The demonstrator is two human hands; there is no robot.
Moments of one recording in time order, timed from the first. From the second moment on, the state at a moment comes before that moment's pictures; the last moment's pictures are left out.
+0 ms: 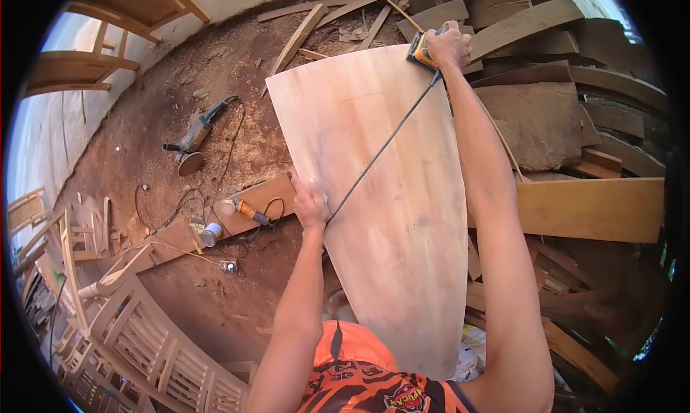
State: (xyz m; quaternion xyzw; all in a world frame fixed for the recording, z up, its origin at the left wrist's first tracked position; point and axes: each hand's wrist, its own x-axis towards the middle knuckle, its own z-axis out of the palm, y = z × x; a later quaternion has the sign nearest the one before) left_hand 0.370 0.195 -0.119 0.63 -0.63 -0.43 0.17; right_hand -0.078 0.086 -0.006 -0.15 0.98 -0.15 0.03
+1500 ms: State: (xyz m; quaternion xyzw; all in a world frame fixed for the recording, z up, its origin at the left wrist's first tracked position) left_hand 0.920 0.414 -0.108 0.41 -0.58 -0.42 -0.57; right_hand 0.450 0.776 0.019 0.02 0.98 -0.18 0.09
